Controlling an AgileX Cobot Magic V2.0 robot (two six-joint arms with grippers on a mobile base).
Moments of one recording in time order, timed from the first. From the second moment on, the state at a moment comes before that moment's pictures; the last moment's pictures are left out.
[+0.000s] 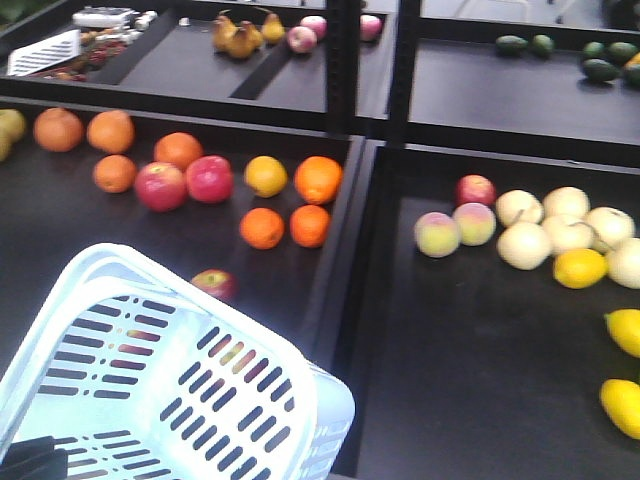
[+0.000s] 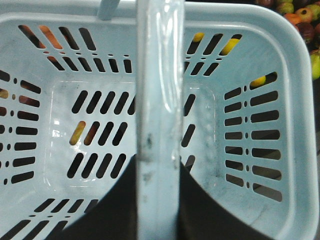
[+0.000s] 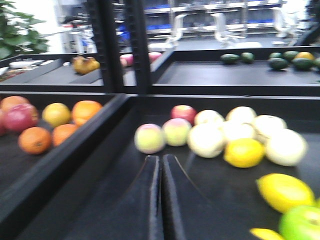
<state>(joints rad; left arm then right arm) -0.40 0.39 -0.42 -0.57 0.66 0.41 0.03 -0.01 0.03 -0.05 0.14 0.08</state>
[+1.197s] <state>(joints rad) -0.40 0.39 -0.42 -0.57 0.65 0.41 0.03 -0.01 0.03 -0.05 0.14 0.08</state>
